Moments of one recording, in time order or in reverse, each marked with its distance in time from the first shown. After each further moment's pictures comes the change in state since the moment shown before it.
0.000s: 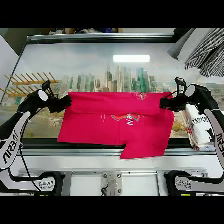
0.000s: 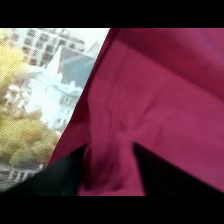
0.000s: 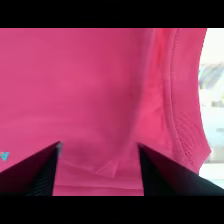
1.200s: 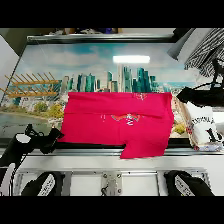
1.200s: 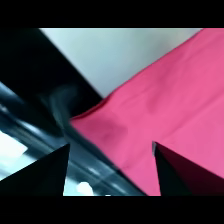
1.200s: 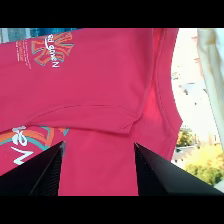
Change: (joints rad) left arm 0.328 0.583 -0.726 -0.189 -0.119 -0.076; right arm -0.078 0.502 -0.008 0.059 0.143 -0.004
